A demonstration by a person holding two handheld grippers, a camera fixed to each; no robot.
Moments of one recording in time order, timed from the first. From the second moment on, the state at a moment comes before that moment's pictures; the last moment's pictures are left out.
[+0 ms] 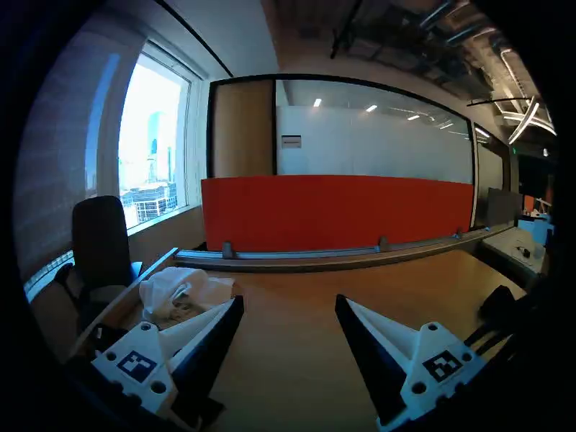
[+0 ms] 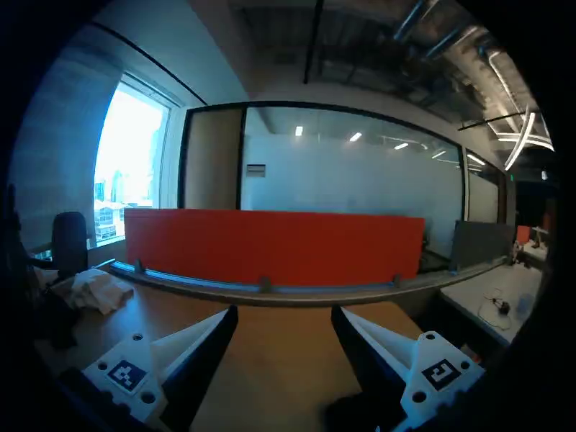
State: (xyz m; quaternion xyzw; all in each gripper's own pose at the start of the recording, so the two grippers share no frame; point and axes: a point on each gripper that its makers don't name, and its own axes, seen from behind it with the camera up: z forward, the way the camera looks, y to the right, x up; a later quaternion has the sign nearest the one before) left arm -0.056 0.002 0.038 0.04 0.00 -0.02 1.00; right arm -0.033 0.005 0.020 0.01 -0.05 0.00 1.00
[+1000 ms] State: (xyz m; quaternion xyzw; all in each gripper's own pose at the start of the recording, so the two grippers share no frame) left arm -0.100 -0.018 0.033 0.07 0.06 -0.02 1.00; right arm -0.042 -0.003 0.008 0.00 -0.04 0.01 1.00
